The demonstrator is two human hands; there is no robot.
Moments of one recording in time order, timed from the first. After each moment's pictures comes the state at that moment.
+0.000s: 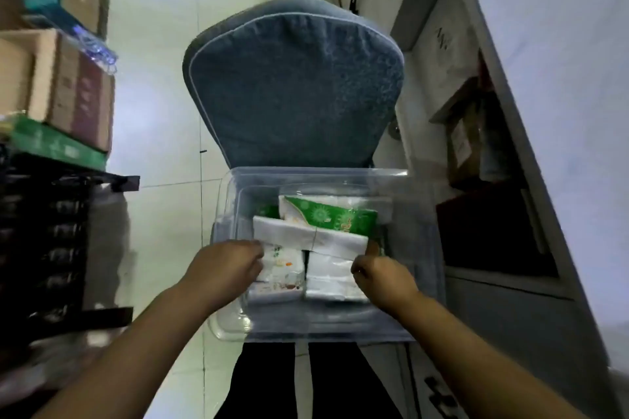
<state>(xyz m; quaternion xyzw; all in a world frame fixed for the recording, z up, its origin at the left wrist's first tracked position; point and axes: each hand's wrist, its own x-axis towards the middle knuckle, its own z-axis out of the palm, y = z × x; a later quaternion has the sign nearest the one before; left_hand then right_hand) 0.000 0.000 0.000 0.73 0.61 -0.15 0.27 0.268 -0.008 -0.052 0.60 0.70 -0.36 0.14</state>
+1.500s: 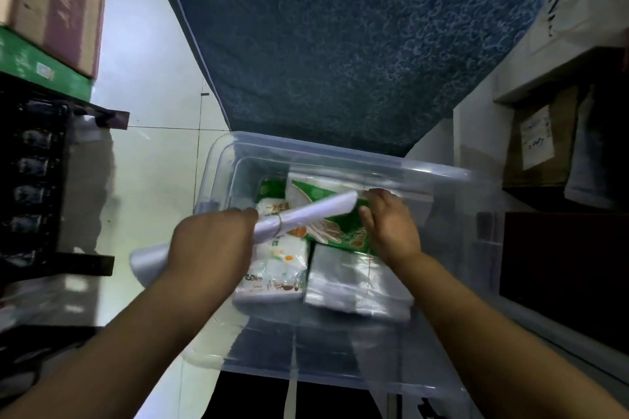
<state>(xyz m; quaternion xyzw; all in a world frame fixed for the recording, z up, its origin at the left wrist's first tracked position) 0.001 0.042 -0.081 0.66 0.70 -0.19 0.18 0.248 0.098 -0.172 0.61 0.73 -0.31 0.05</state>
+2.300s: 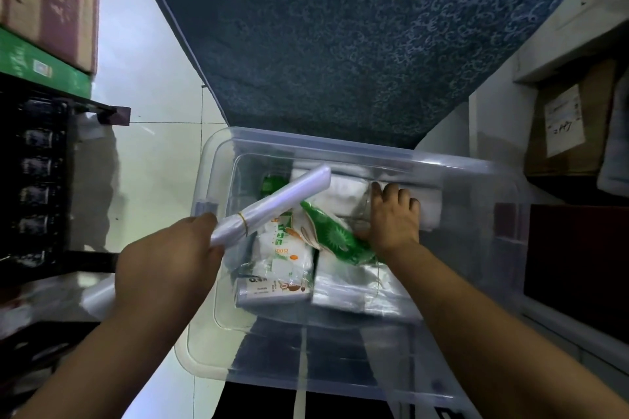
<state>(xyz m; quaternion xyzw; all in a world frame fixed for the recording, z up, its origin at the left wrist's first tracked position) -0.029 0.026 -0.075 0.60 0.77 -0.14 0.17 0.239 0.097 -0.238 0.62 0.73 -0.17 0.23</state>
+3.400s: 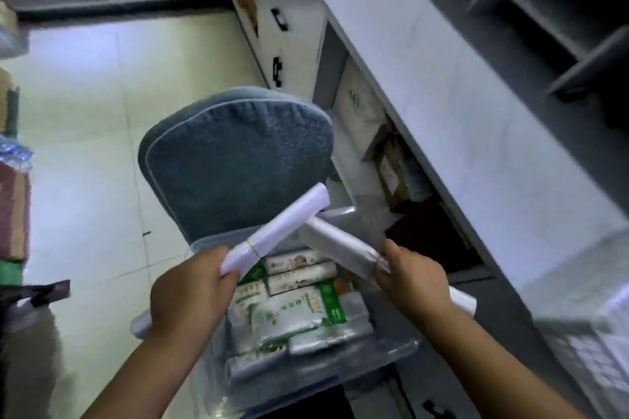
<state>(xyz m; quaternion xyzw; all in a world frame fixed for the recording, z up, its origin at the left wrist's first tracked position) 0.000 0.043 0.072 0.71 0.66 0.06 0.22 0.292 -0.007 0.062 0.74 0.66 -0.09 0.04</state>
